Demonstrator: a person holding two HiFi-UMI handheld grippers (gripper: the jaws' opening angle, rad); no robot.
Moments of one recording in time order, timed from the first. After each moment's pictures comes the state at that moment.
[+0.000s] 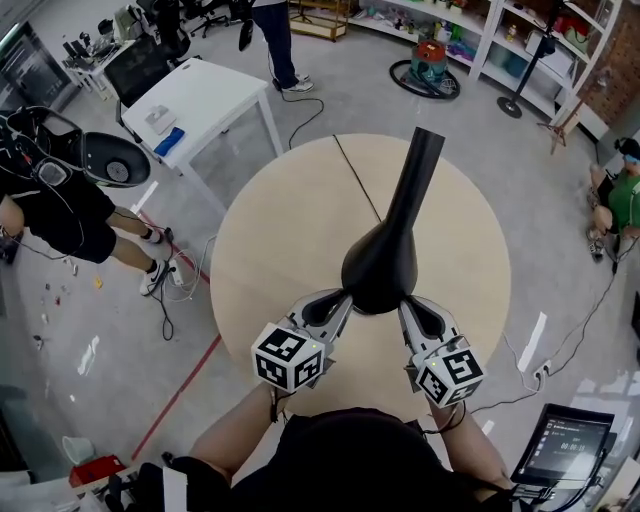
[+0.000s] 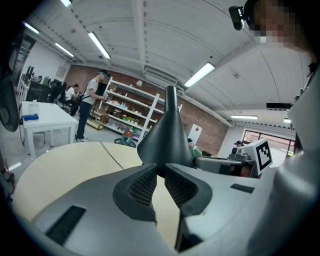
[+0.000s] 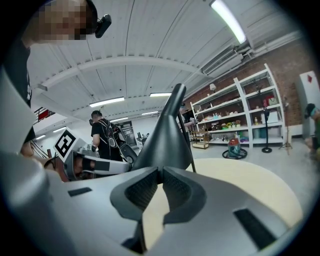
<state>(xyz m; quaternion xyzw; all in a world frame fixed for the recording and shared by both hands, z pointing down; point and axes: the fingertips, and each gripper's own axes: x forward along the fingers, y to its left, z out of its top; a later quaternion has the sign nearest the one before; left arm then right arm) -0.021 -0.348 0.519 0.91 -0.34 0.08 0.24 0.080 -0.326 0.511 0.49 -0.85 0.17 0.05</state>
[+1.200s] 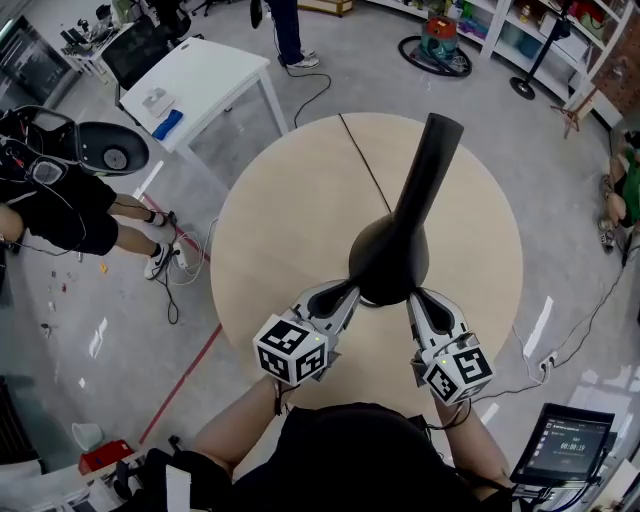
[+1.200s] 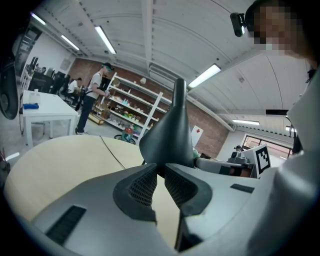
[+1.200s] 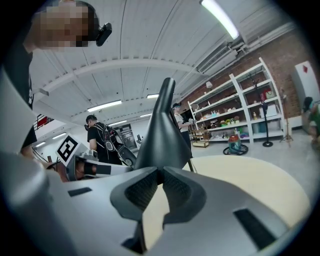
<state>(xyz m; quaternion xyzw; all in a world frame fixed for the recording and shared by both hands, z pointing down) -0.012 -0.366 0.536 0.90 -0.34 0.07 0.27 0.090 -0.343 0.524 0.49 -0.85 0.19 0.03</state>
